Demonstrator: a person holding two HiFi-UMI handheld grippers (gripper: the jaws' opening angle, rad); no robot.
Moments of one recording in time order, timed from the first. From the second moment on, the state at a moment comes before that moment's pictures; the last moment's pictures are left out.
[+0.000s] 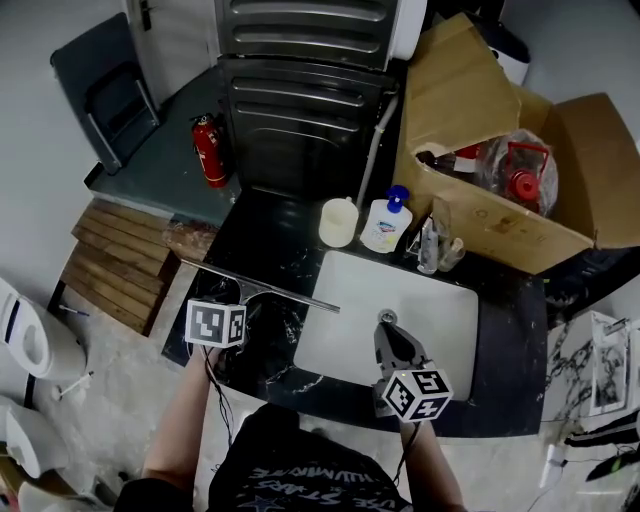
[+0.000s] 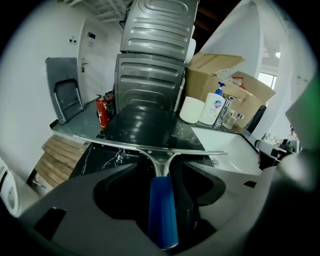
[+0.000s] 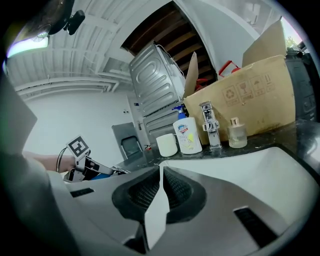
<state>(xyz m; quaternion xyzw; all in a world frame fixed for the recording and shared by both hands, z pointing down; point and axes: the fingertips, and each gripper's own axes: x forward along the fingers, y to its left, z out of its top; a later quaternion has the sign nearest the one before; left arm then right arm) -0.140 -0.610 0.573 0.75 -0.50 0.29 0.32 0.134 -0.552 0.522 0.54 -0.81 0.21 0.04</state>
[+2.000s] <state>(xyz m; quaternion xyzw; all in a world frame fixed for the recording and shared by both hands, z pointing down) -0.135 -0.458 0.480 0.73 -0.62 0.17 0.24 0.148 -0.443 0.471 0.48 -0.86 0.17 0.02</state>
